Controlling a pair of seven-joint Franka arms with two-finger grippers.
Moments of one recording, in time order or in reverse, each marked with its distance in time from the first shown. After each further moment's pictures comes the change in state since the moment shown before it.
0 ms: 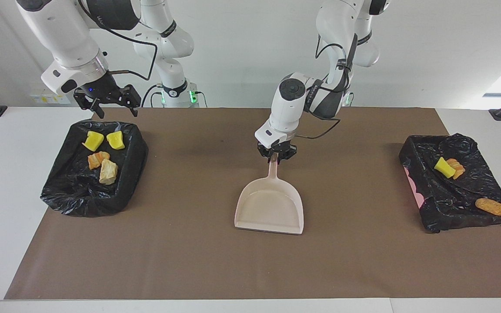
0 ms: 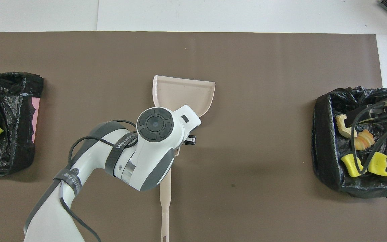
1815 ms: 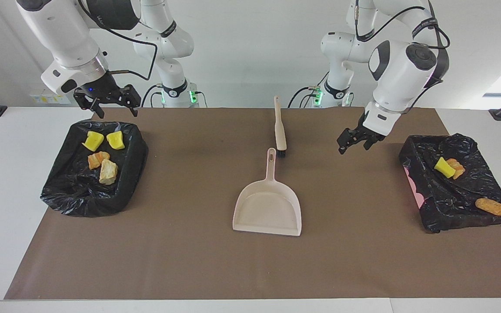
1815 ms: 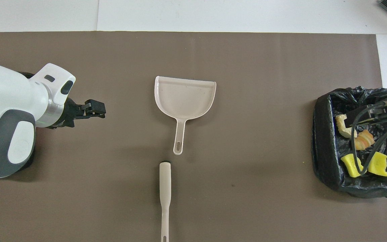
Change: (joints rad) left arm 0.407 -0.262 0.044 0.008 -0.005 -0.279 0.031; right arm 0.000 -0.001 0.000 -0.001 0.000 0.000 0.000
